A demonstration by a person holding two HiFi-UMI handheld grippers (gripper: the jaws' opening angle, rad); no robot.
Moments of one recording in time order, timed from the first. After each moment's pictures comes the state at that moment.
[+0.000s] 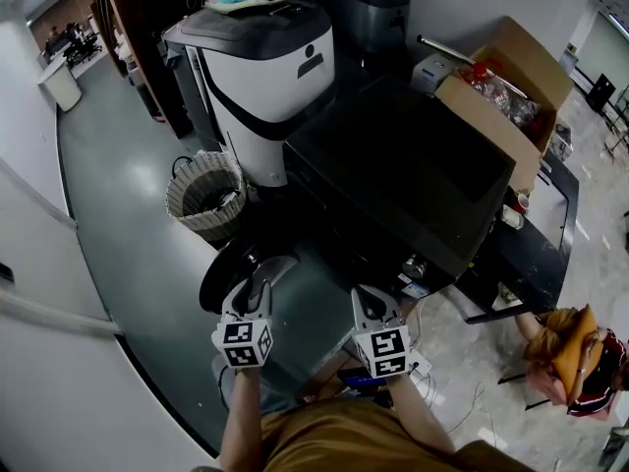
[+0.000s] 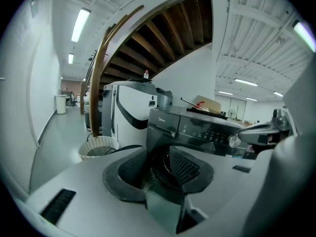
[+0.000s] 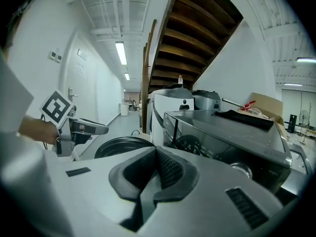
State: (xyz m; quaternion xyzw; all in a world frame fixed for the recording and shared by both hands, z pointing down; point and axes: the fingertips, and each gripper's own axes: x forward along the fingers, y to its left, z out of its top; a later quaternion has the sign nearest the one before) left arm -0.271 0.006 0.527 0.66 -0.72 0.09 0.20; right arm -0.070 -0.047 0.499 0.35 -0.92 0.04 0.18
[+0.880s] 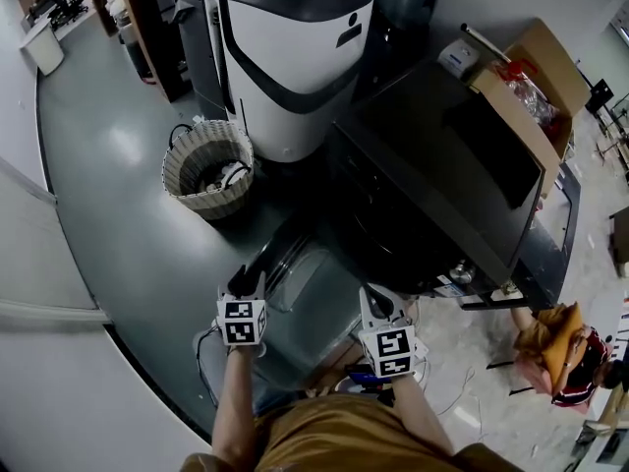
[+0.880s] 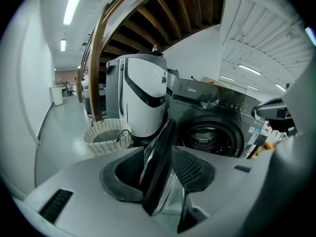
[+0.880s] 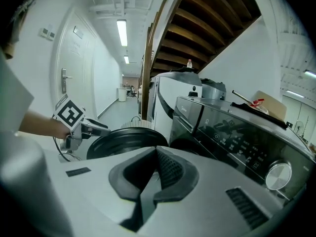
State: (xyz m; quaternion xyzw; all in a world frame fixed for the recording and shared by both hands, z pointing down) left arm -0.421 -0.011 0.660 0.66 -0.69 0.16 0.27; right arm -0.189 -0.050 0.562 0.36 -0.89 0.04 0.27
